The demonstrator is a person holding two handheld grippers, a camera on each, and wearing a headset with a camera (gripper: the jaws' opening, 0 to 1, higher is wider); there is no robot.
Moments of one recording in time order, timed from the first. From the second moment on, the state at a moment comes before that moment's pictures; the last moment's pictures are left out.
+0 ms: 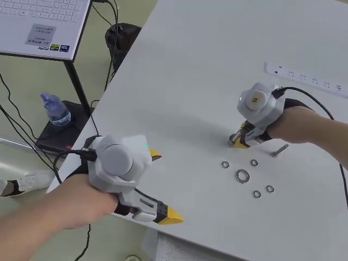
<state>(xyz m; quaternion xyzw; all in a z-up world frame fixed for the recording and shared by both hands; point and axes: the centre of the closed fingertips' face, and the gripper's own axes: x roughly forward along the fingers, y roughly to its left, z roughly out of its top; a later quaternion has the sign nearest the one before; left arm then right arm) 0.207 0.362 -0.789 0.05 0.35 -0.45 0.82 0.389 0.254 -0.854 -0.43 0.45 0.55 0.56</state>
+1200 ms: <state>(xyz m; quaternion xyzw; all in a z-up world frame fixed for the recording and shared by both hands) 0.202 0.360 -0.790 0.06 0.36 -0.44 0.82 0.391 0.258 -0.855 -0.42 0.44 0.56 0.56</state>
